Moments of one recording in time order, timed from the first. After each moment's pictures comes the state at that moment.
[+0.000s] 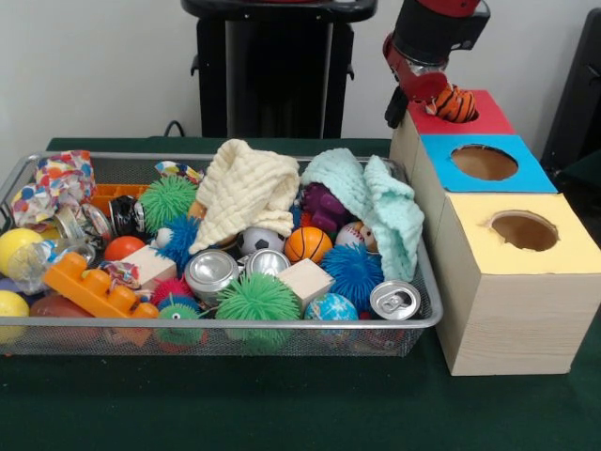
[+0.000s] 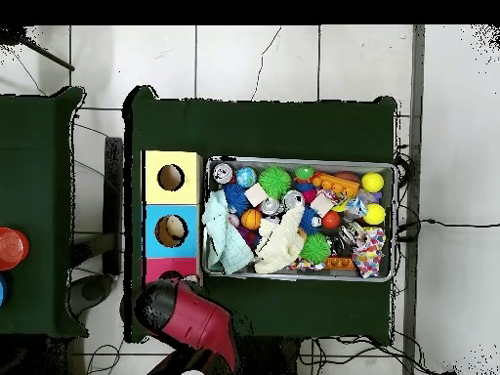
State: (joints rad) arm 0.43 -0.53 -0.46 2.03 0.56 0.46 2.64
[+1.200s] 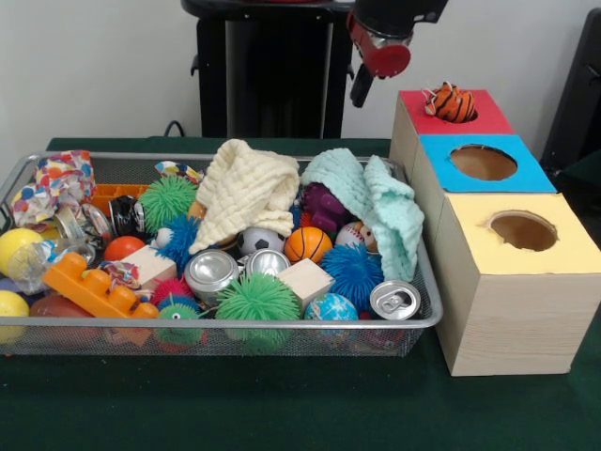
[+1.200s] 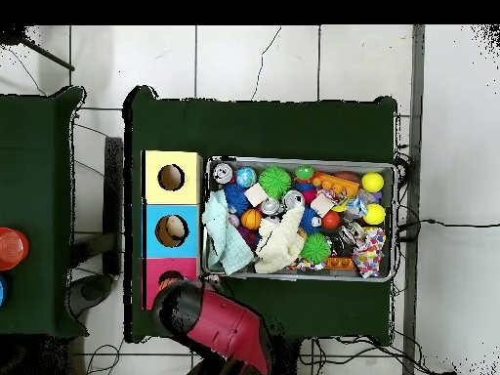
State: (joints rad) arm 0.34 -0.63 -0.50 2.03 0.43 0.50 2.65
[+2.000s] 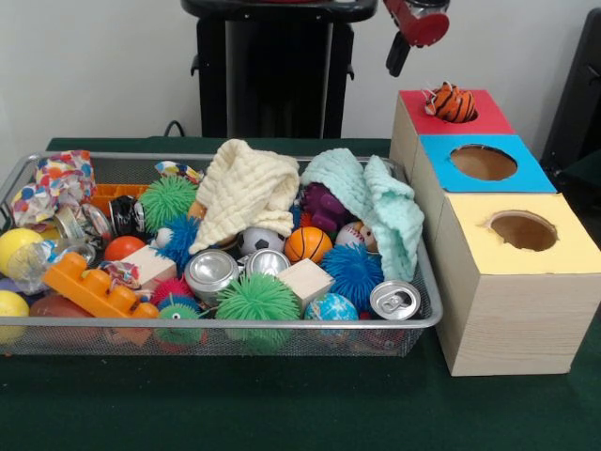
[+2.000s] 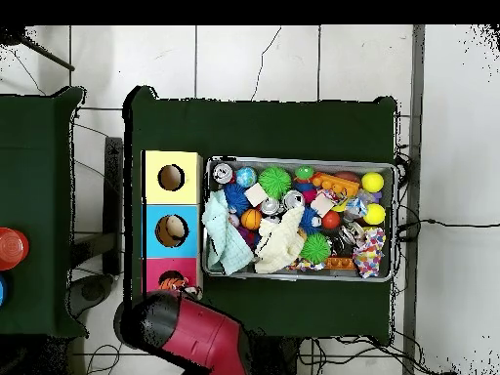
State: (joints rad) arm 0.42 -0.69 -0.52 2.02 0.43 0.66 2.65
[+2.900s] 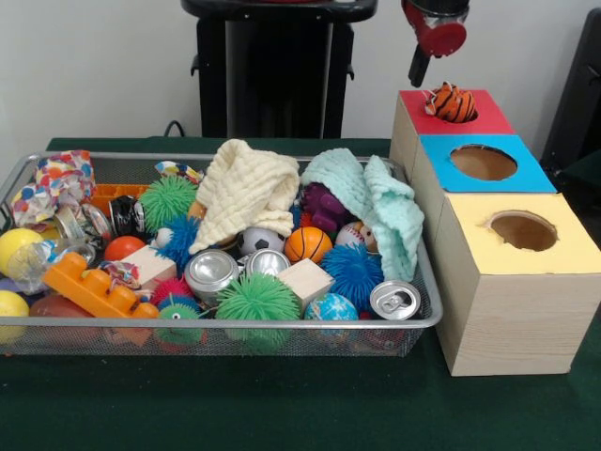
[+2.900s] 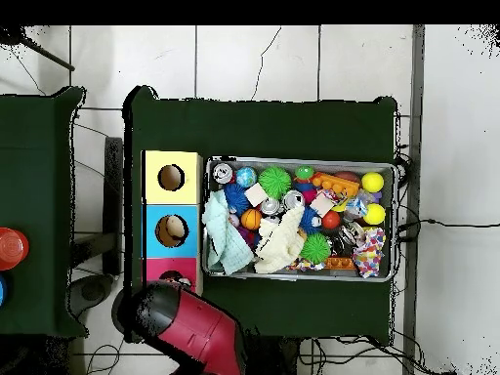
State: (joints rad) arm 0.44 -0.65 -0.50 2.02 0.62 0.66 2.65
